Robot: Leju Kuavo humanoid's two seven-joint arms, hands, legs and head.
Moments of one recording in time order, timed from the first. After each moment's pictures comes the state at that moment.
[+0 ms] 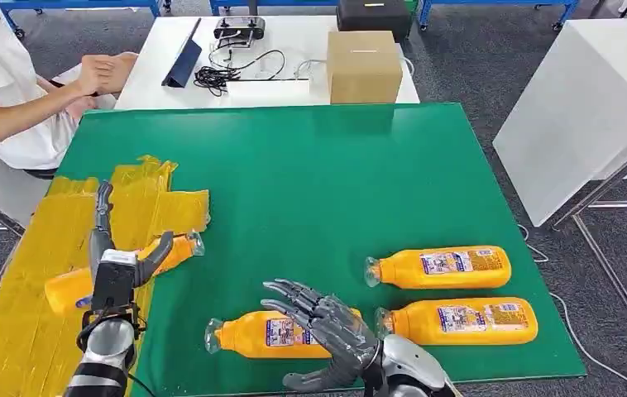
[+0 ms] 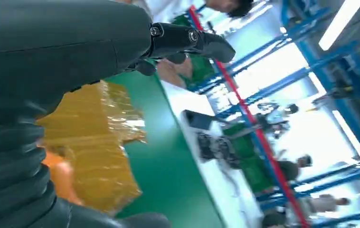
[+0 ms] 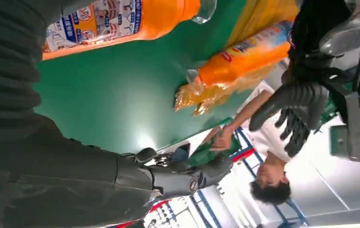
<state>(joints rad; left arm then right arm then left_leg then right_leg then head) -0.13 -0.09 -0.01 -1.35 -0.39 0.47 -0.55 -0.02 -0.16 0.64 -1.64 0.62 0.01 -0.51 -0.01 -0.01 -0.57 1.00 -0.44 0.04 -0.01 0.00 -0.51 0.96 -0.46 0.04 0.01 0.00</state>
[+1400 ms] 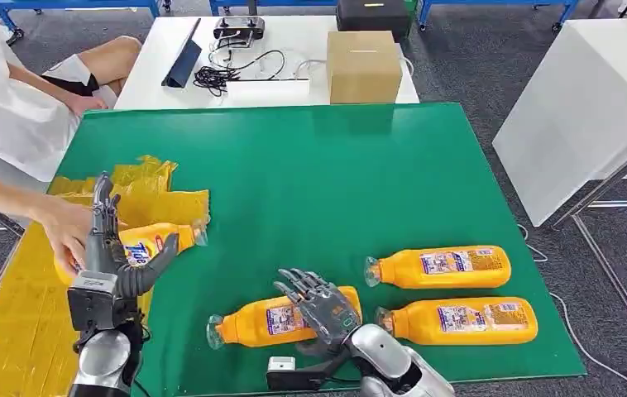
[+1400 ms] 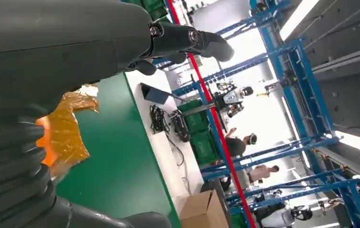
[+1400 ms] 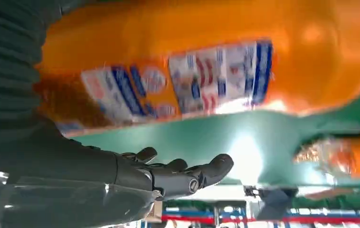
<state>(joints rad) -0.05 -0.13 -0.06 -1.58 -0.33 0.34 -0.55 -0.18 -0.06 0.74 -1.24 0.99 -0.10 -0.09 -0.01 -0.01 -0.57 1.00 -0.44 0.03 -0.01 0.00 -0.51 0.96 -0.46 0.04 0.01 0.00</state>
